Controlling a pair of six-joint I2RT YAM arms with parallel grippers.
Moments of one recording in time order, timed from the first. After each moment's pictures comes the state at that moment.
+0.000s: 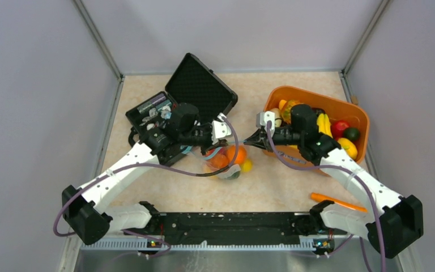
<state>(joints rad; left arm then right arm) -0.69 1.21 1.10 -0.47 0.56 0.55 0.51 1.08 0.86 -0.16 -0.88 -0.49</state>
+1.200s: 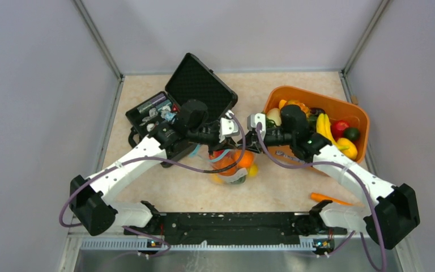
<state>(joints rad) -0.73 1.29 1.16 -0.45 0.67 0.49 0.59 1.15 0.87 -0.13 -0.86 -0.49</state>
